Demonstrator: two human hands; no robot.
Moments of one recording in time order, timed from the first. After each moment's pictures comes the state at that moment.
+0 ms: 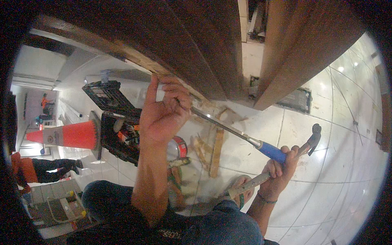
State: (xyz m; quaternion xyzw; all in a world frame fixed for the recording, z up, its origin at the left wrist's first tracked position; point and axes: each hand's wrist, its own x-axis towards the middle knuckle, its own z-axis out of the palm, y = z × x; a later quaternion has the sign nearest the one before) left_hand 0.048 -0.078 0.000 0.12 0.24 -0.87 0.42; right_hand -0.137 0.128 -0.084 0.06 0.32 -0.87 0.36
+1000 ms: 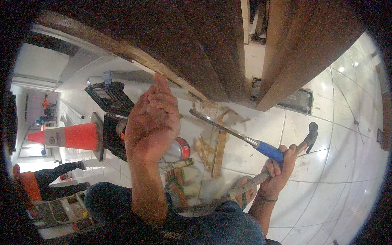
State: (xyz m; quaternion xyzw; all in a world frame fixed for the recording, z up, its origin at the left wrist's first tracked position) left_hand 0.064 -0.056 0.042 0.15 0.17 -0.85 0.48; right_hand -0.128 0.124 -0.085 0.04 0.31 -0.87 0.39
